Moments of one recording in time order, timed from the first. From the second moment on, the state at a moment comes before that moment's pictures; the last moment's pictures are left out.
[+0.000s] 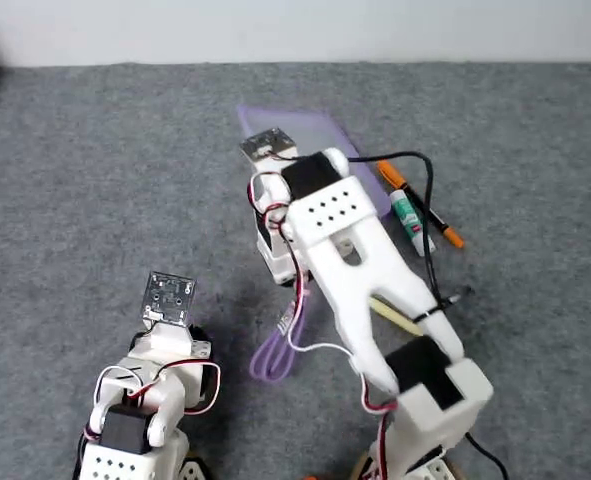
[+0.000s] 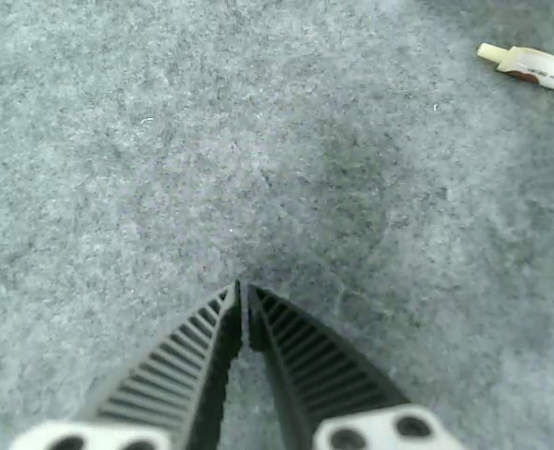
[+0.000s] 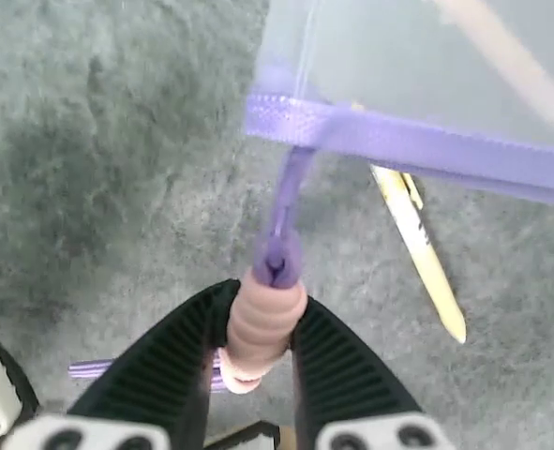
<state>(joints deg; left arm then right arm) 7.1 -103.4 96.7 71.5 5.1 -31.6 8.4 -11.3 100.3 -3.6</state>
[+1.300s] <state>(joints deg) 6.2 -103.4 90.5 61.2 6.1 -34.7 -45.9 32.5 90.1 -5.7</state>
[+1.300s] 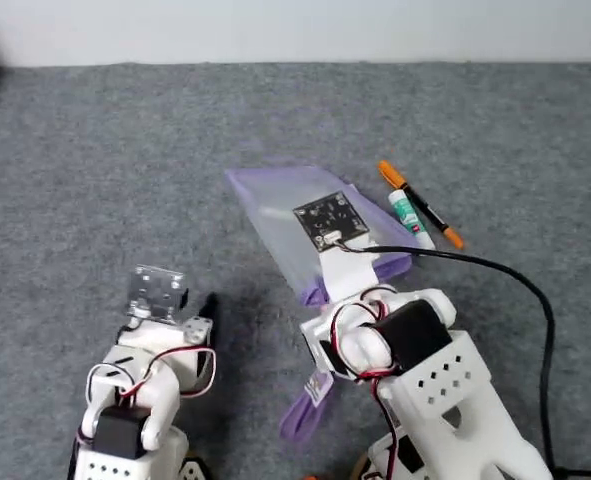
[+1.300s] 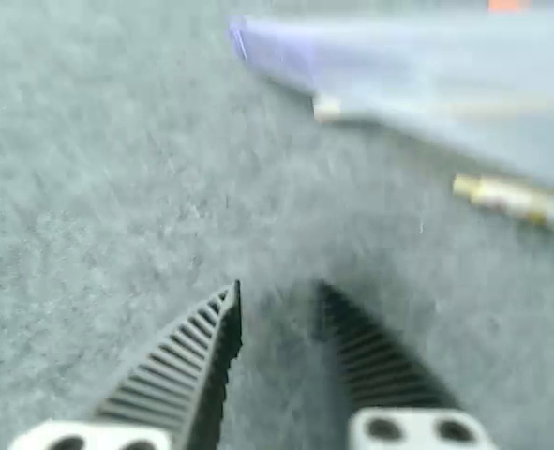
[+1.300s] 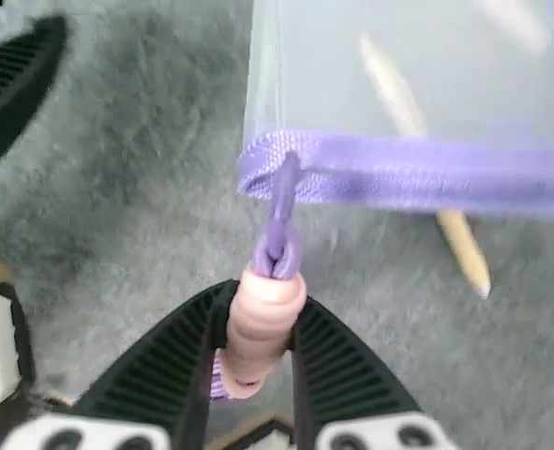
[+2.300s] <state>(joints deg) 17.0 -103.4 77.3 58.9 13.1 -39.1 -46.2 33.5 76.7 11.6</state>
